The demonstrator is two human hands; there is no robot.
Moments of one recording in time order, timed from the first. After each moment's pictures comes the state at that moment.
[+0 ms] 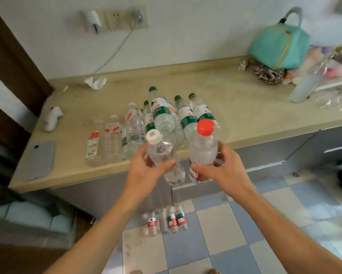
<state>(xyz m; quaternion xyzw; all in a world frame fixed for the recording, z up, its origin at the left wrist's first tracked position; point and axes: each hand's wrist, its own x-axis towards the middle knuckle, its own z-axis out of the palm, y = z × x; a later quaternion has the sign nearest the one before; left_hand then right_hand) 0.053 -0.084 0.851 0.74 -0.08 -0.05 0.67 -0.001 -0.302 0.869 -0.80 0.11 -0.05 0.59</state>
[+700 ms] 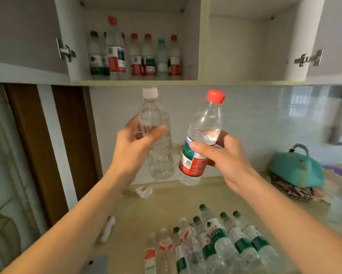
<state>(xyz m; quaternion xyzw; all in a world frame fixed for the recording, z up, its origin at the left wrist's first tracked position) 0.173 0.100 1.204 0.66 -0.26 0.21 0.67 0.144 -0.116 1.186 -0.72 -0.10 -0.21 0.66</state>
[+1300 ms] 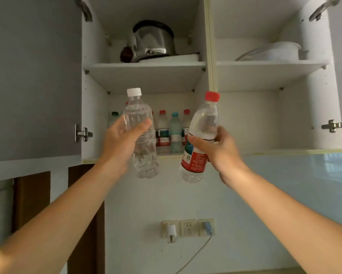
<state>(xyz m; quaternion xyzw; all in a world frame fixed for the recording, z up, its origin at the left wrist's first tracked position) 0.279 0.115 1.380 0.61 -0.24 0.35 0.67 0.292 -0.112 1.356 -0.65 -0.21 -0.34 0.65</state>
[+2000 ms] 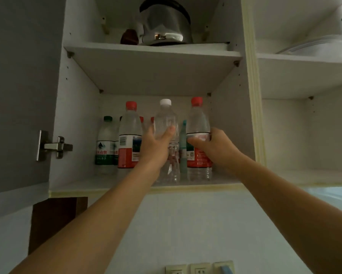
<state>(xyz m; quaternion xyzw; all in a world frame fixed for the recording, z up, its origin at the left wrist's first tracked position) 0.508 0.100 1.423 0.64 -0.22 0.33 0.66 0.482 -0.067 1.436 -0.80 -0.14 -0.32 0.49</state>
